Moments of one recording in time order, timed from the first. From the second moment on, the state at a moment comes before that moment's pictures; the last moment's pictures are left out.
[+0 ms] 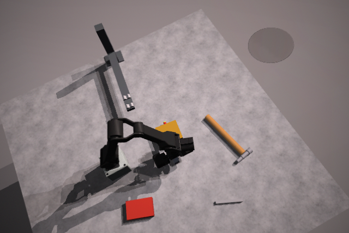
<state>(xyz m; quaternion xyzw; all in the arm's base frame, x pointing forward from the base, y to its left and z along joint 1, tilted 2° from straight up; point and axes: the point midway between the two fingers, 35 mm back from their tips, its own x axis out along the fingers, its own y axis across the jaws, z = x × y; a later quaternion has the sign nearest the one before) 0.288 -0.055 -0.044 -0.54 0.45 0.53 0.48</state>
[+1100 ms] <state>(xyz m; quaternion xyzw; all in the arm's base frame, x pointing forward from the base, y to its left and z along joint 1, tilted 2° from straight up) 0.285 -0.056 0.010 -0.53 0.46 0.54 0.48</state>
